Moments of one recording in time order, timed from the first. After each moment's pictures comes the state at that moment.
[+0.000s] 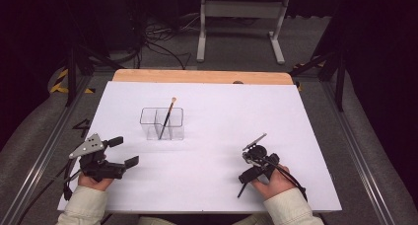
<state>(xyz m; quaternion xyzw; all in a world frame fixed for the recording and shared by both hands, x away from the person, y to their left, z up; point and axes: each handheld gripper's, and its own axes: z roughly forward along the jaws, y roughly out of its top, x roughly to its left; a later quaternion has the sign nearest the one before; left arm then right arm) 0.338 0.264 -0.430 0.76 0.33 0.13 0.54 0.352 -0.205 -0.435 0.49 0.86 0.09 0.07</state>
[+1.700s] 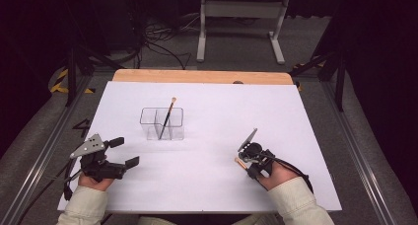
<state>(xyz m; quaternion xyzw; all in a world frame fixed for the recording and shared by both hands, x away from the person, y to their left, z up) 0.339 0.262 -0.431 0.77 0.33 0.12 0.54 0.361 -0.196 -0.420 0.41 0.91 0.03 0.03</state>
